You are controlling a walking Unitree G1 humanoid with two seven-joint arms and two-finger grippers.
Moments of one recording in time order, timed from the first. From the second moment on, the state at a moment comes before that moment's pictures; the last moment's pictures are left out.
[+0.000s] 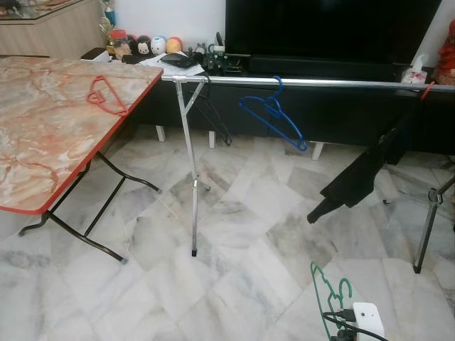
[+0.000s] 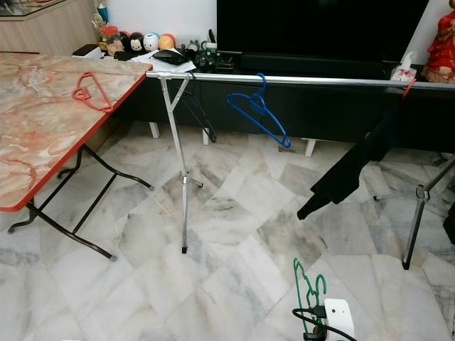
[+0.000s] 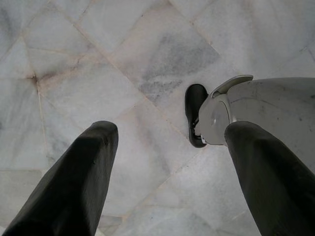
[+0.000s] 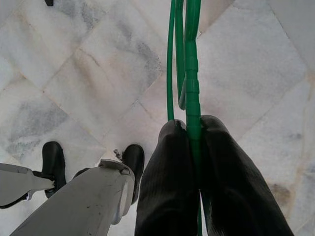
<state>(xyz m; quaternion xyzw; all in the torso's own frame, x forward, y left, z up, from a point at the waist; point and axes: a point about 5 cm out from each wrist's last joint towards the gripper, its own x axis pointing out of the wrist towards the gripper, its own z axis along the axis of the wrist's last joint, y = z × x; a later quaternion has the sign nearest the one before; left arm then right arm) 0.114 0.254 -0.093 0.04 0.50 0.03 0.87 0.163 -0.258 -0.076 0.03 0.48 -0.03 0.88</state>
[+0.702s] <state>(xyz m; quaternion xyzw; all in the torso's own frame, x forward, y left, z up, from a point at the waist) 0.115 0.257 -0.092 0.05 0.49 0.05 0.87 0.163 -0.259 -0.076 0.02 0.48 -0.04 0.87</state>
